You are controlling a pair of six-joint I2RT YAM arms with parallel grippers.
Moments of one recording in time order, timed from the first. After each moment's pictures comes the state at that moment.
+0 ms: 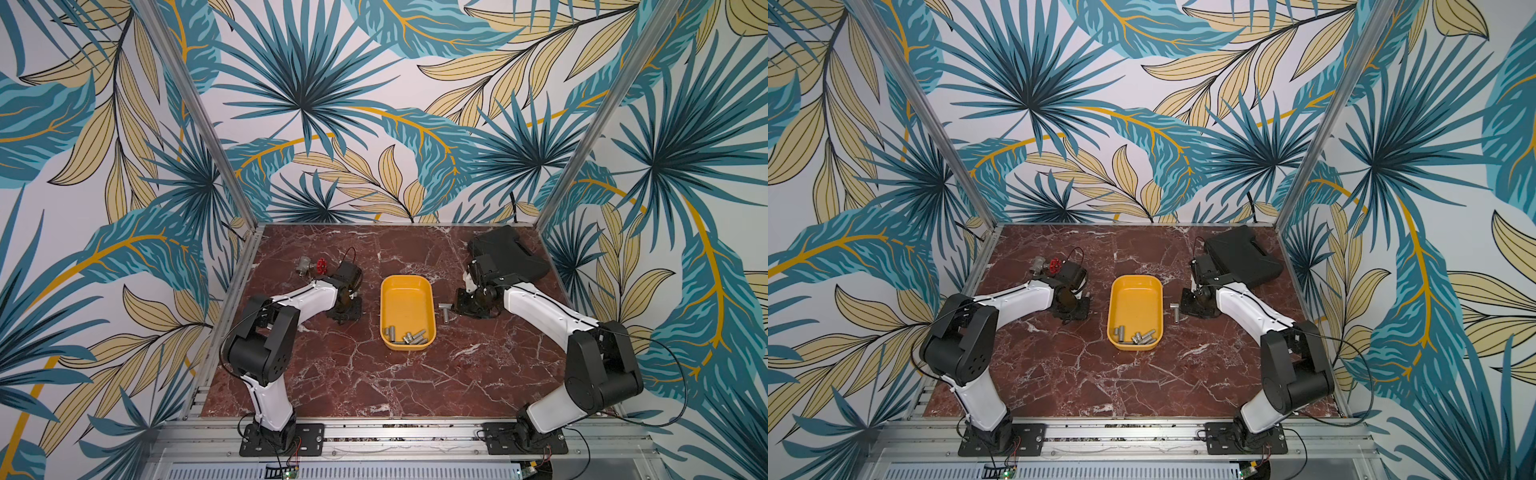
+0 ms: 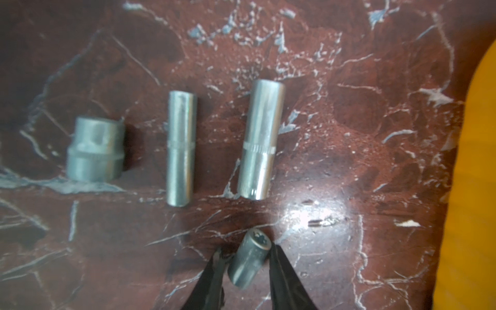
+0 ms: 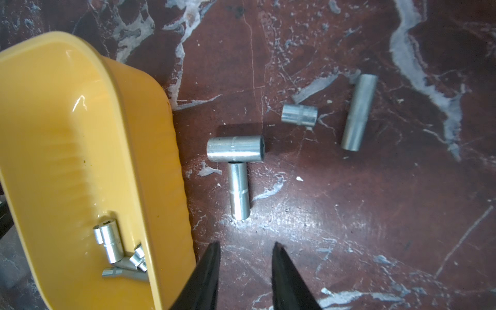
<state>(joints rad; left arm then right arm) -0.38 1.80 1.10 -0.59 -0.01 -0.35 0.28 1.58 1.07 -0.67 -0.14 0.48</state>
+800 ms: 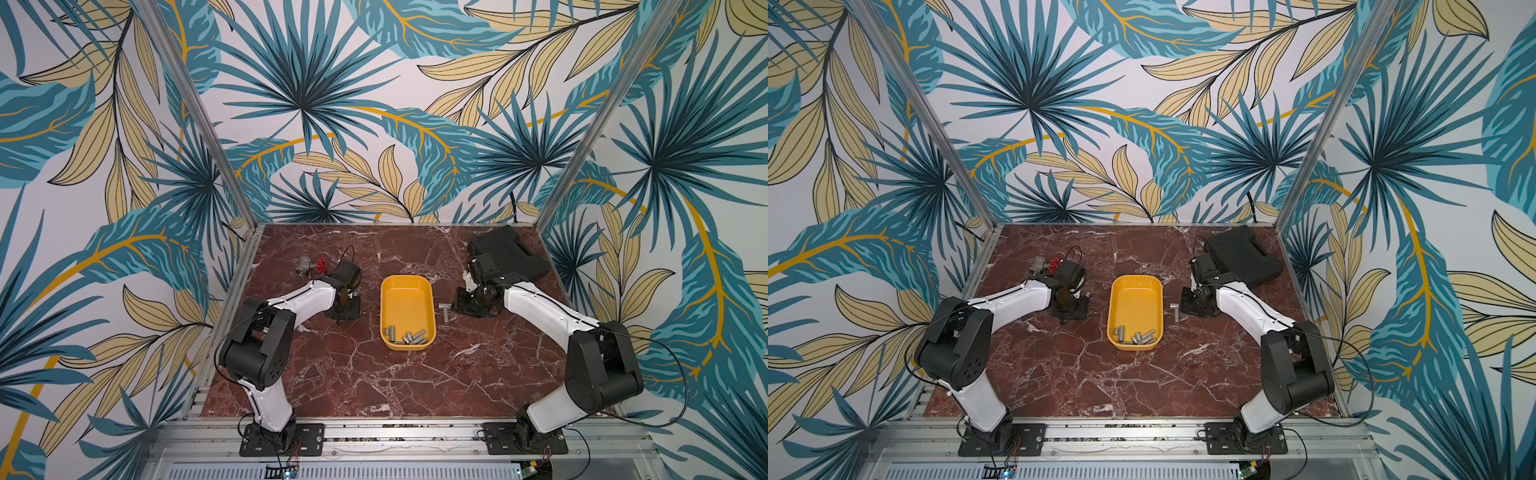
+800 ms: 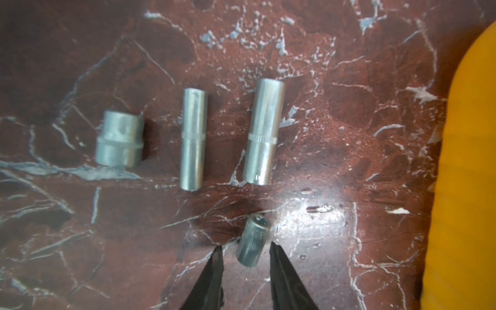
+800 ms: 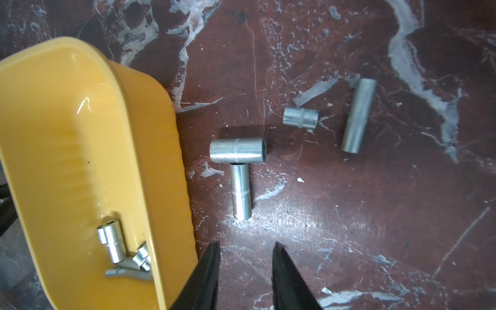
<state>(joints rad) -0.38 1.76 1.10 -0.61 -0.01 -0.35 0.28 1.58 1.08 -0.67 -0.14 0.48</state>
